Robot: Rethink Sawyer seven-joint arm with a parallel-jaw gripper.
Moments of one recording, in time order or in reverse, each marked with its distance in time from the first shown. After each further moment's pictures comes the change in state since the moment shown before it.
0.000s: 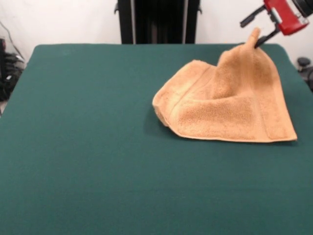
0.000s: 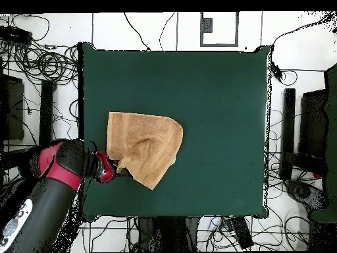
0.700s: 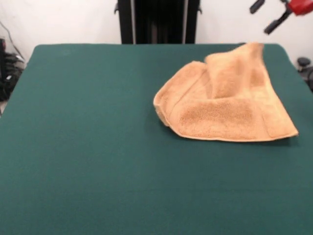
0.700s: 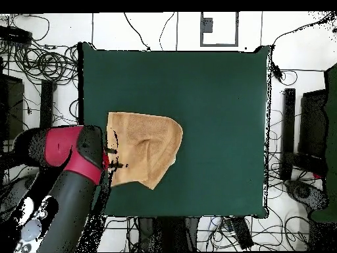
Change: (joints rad) arm -0.174 -0.220 0.092 -0.003 0.052 0.054 0.000
